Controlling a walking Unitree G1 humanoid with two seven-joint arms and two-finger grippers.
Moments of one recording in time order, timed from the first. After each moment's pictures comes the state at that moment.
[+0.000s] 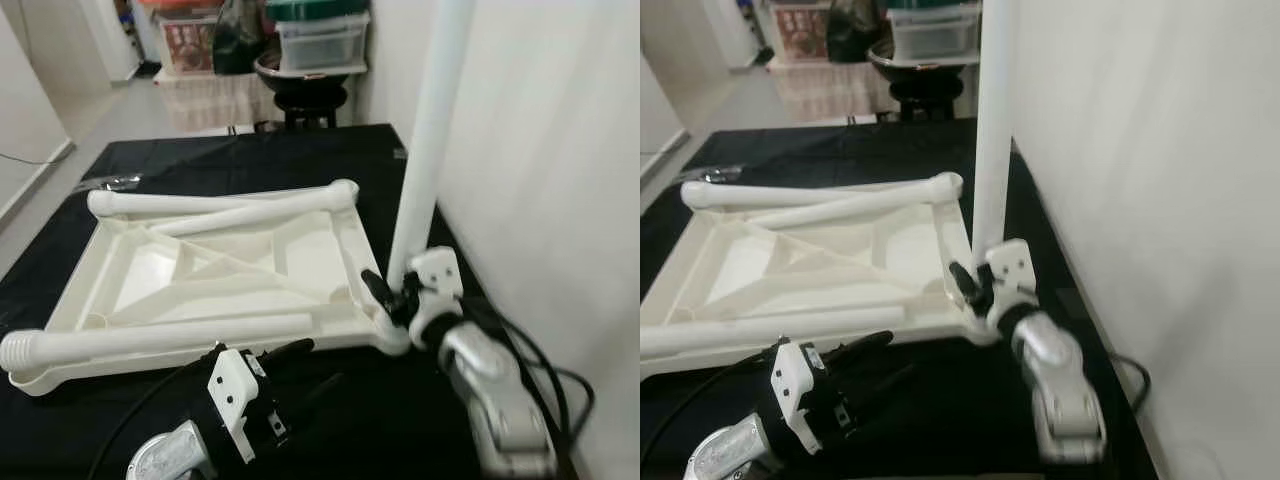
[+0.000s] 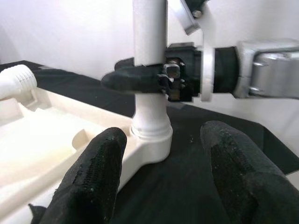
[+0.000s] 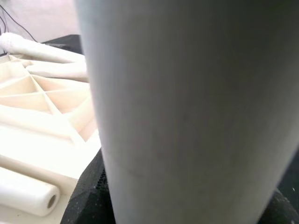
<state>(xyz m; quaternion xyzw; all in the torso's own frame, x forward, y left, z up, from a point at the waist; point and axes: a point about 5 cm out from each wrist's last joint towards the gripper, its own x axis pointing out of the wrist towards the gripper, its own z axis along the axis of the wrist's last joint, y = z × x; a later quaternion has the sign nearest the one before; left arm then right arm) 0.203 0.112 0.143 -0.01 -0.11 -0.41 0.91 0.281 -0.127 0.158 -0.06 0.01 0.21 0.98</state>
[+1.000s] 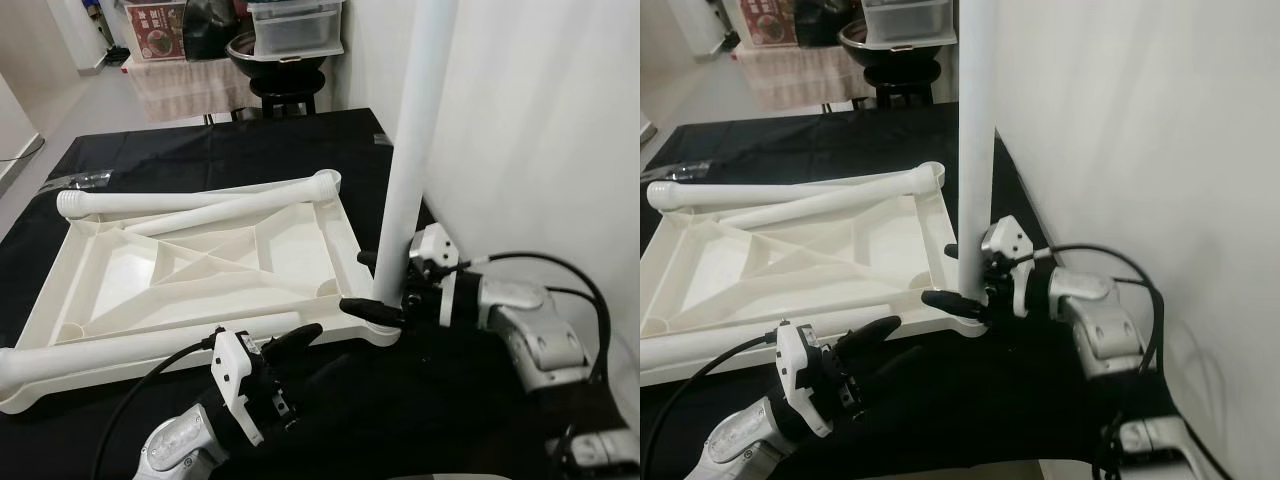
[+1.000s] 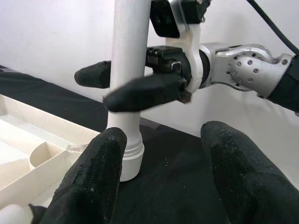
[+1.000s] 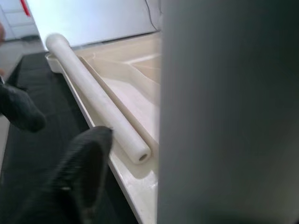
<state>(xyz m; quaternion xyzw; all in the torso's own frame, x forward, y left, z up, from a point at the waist) 0.211 0.105 0.144 -0.09 -0.12 -0.44 0.89 0.325 -0.165 0.196 -0.09 0.03 0.55 0.83</state>
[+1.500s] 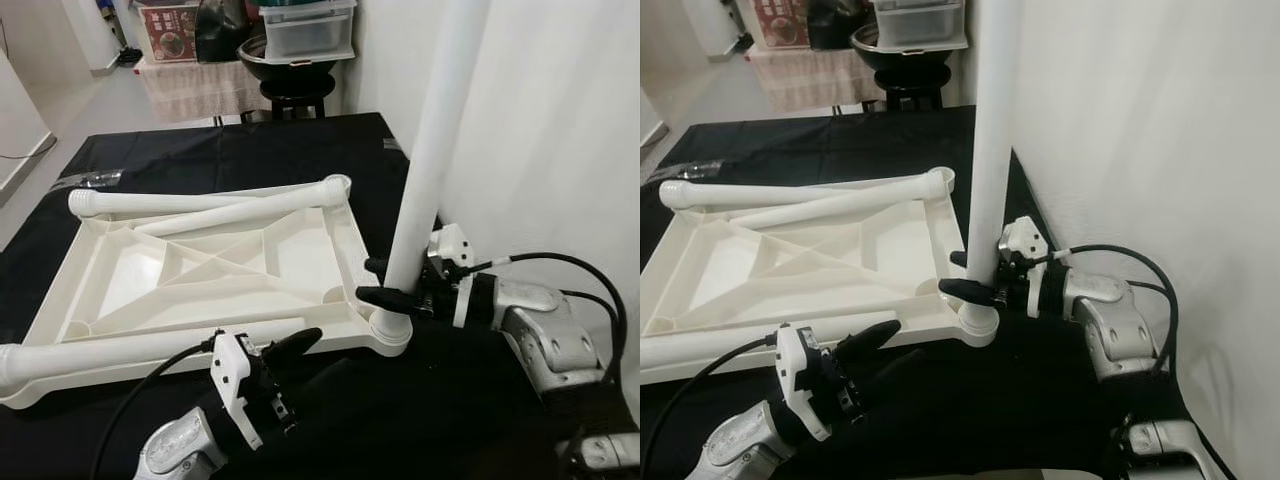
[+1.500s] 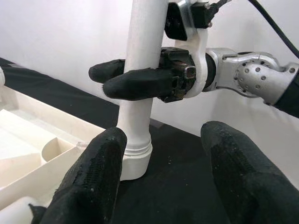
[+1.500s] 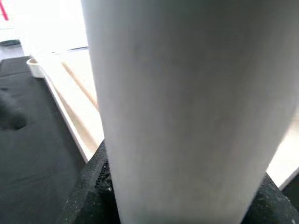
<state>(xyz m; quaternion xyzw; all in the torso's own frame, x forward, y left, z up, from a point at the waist) 0.211 0.105 0.144 -0.10 -0.11 -0.44 0.89 0.317 -0.176 0.189 -0.10 0.01 0.48 0.87</state>
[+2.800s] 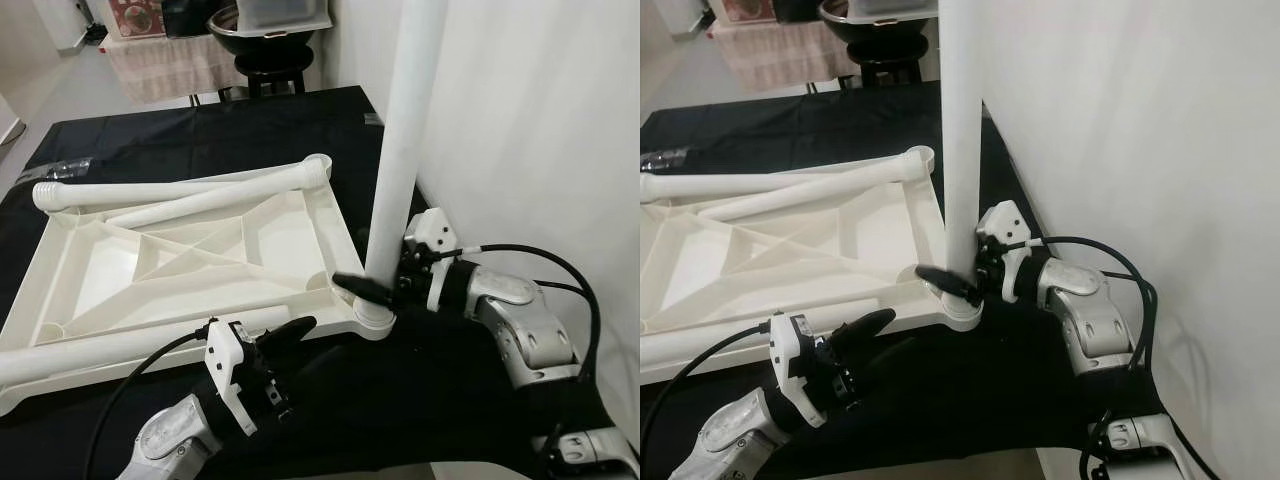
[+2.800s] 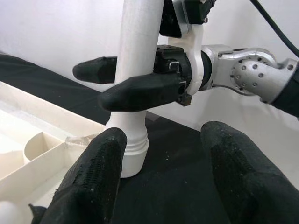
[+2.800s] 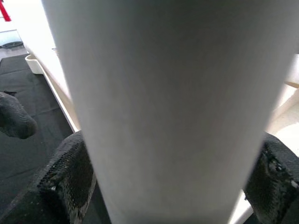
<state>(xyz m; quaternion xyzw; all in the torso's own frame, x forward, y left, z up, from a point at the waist) 0.215 0.111 0.146 -0.09 -0.11 -0.44 0.89 0.327 -0.156 0.196 -0.10 0.02 0.53 0.84</state>
